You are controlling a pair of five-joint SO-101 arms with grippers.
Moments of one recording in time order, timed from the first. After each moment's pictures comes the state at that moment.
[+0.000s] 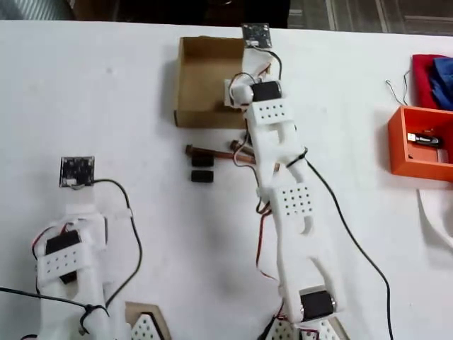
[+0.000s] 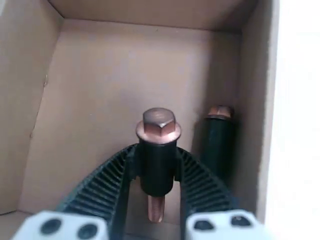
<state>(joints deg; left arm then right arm) -30.2 -48.5 81.7 38.6 -16.0 -16.1 71.5 -80.2 67.4 -5.7</state>
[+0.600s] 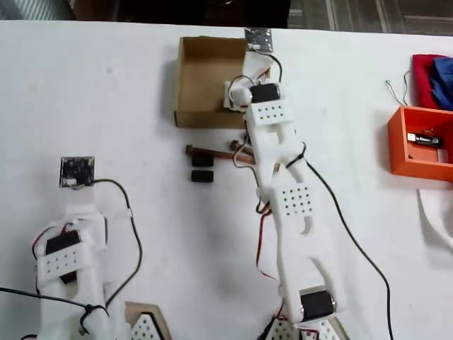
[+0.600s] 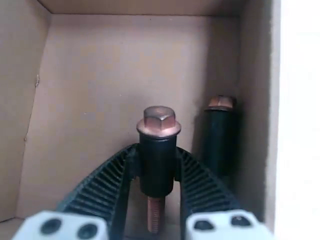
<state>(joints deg) -30.2 -48.5 81.7 38.6 -16.0 -16.1 71.5 -77.1 65.5 -9.2</state>
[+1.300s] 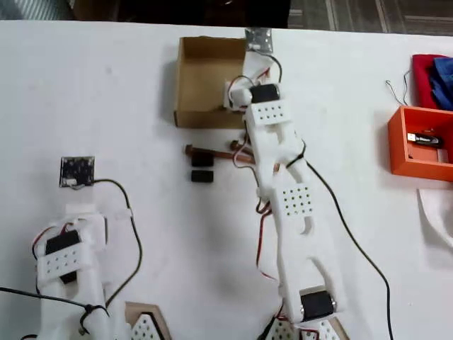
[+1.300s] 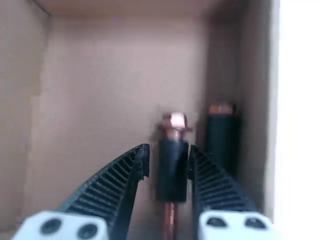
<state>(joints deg) -30.2 -48.5 81.7 38.6 -16.0 -16.1 71.3 -78.4 64.1 -9.7</state>
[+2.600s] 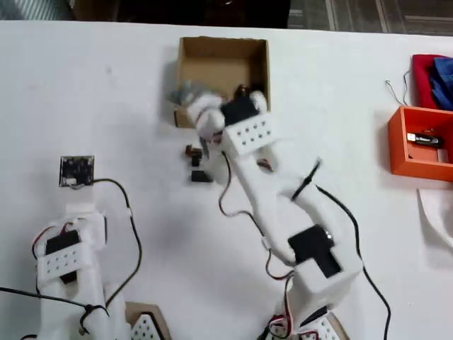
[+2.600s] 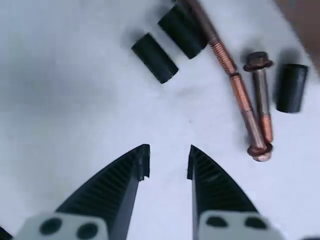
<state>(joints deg) -30.2 -48.5 81.7 37.8 -16.0 -30.4 10.4 -1.2 84.9 26.4</state>
